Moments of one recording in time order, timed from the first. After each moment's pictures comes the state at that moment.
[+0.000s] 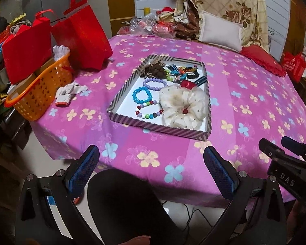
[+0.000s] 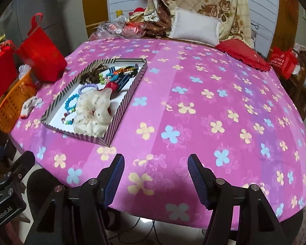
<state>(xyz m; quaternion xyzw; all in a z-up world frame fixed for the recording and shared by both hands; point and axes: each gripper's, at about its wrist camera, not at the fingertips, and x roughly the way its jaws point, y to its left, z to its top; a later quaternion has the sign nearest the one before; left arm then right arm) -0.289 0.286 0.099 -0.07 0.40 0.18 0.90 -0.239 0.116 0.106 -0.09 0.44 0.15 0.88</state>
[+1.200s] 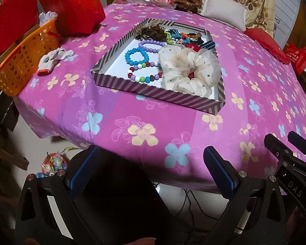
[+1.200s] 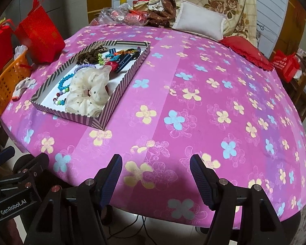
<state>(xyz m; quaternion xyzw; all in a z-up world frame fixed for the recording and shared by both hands) -0.269 0.302 0.038 -0.11 0.47 0.16 0.86 -0.237 0.128 0.074 -0.12 0.46 0.14 0.87</state>
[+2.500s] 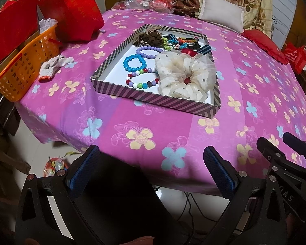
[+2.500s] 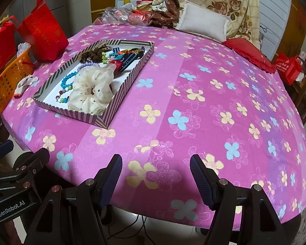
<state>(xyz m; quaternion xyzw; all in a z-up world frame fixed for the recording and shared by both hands) -0.270 0.296 0.045 -0.10 0.46 0.16 0.87 -0.241 0.134 0.072 -0.13 0.46 0.14 0.87</state>
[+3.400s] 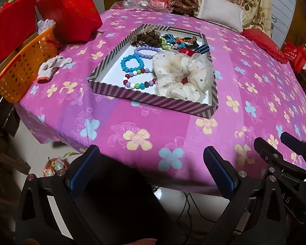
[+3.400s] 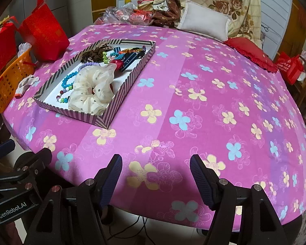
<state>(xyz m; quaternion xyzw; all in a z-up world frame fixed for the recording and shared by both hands) -0.268 0.294 0.045 -0.10 0.46 0.15 0.87 -0.238 0.132 0.069 -0.12 0.46 0.15 0.87</state>
